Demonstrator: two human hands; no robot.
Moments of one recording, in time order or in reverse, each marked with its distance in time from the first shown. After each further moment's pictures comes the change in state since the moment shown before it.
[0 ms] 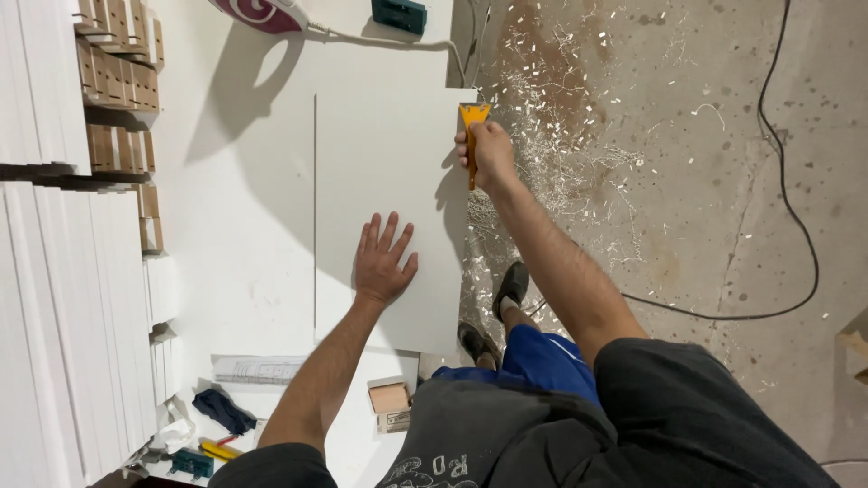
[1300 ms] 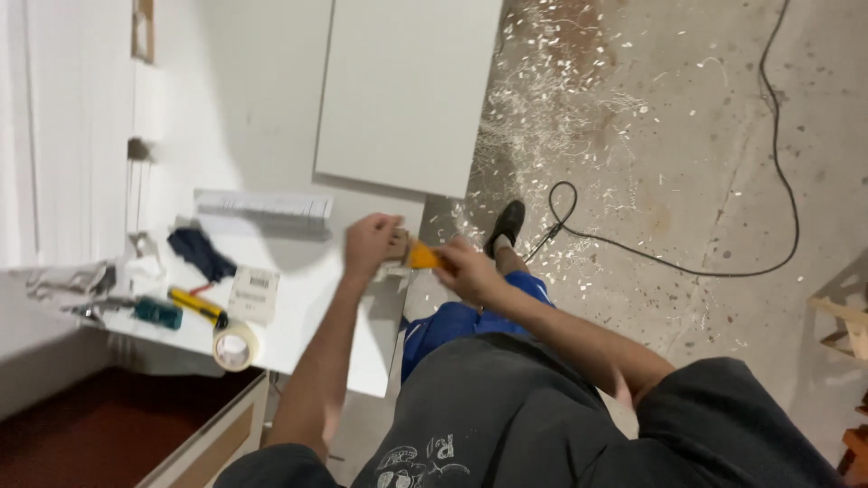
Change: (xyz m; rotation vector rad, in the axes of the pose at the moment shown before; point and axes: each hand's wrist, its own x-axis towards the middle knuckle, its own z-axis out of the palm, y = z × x) left_hand -0.205 0.100 -0.180 -0.815 -0.445 -1.023; right_hand -0.366 0.302 -0.153 -1.004 -0.607 -0.768
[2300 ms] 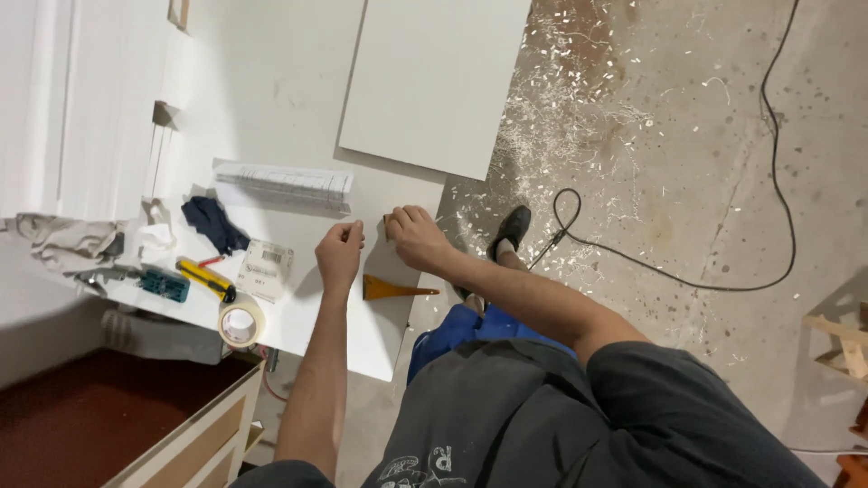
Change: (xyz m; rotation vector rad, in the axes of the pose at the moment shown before) left_hand -0.033 -0.097 -0.043 -0.063 0.347 -0.087; right_hand 0.073 0.011 0.125 -0.707 -0.052 -0.463
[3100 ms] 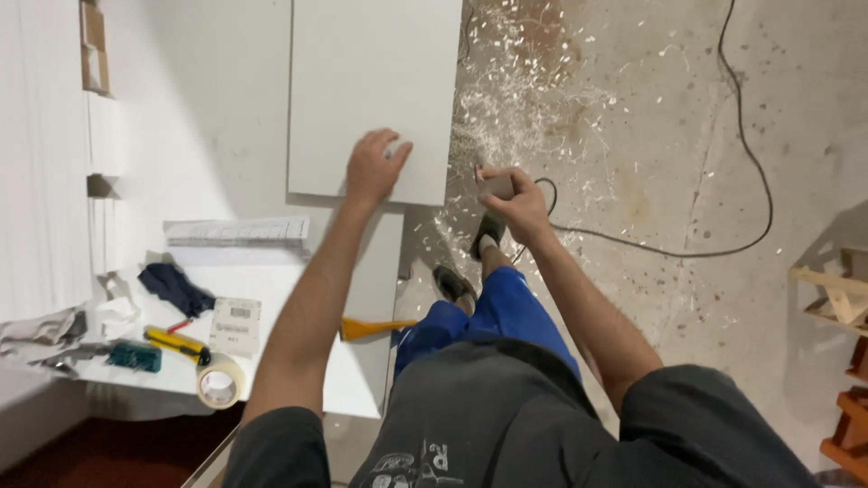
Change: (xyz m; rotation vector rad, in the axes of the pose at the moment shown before) left_hand 0.137 0.135 0.156 0.207 -0.204 0.905; right_hand -0.065 0.142 -0.190 1.101 0.483 1.053
